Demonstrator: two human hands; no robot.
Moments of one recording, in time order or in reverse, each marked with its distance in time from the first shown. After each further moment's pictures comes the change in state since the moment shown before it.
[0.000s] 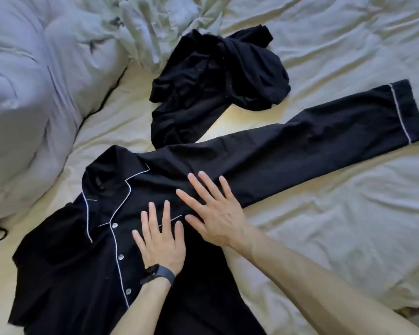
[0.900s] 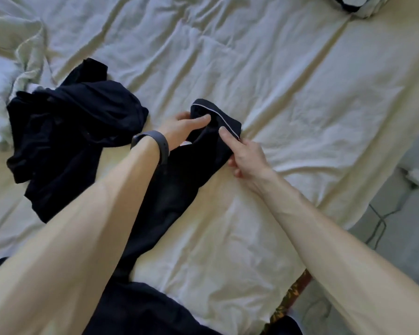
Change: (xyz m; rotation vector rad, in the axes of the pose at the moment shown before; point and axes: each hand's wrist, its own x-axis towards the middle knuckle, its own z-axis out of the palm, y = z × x) left_hand 0.122 0.404 -0.061 -0.549 -0.896 0.338; right_hand -0.101 0.222 -0.131 1.570 0.592 1.298
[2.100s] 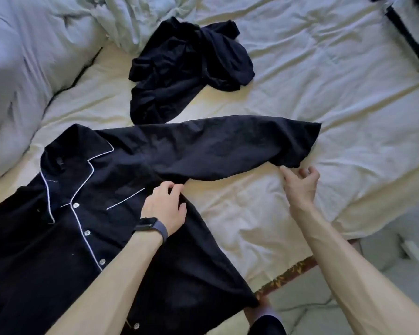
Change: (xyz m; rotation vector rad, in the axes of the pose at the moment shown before) left_hand -0.255 -0.311 0.002 0.757 0.516 -0.030; right_hand -0.095 0.128 0.008 -0.311 0.289 -0.221
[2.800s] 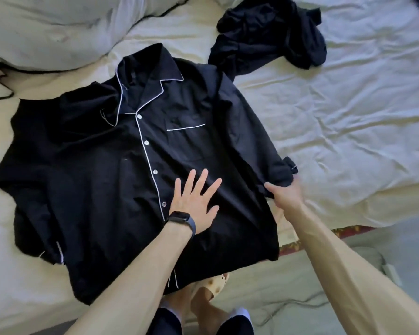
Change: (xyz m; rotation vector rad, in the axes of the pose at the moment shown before) left_hand -0.144 -0.077 0.137 -0.002 0.022 0.054; right_hand -0.149 0.099 0.048 -0.359 -0.269 -0.110
